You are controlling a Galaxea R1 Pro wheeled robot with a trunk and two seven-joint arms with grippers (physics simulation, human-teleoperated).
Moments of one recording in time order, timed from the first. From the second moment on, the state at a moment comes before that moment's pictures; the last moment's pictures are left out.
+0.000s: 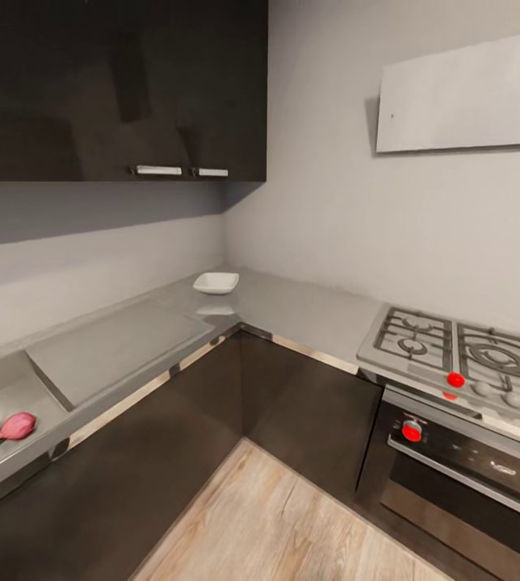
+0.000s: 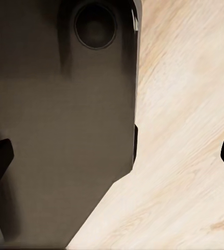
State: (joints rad) left arm 0.07 0.01 0.07 -0.75 0.01 0.32 0.01; right arm 0.00 -0.03 0.00 0.00 0.00 0.00 0.00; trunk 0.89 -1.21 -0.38
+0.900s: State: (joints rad) left arm 0.07 0.01 0.07 -0.75 0.01 0.32 0.01; right arm 0.00 -0.03 0.00 0.00 0.00 0.00 0.00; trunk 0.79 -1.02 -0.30
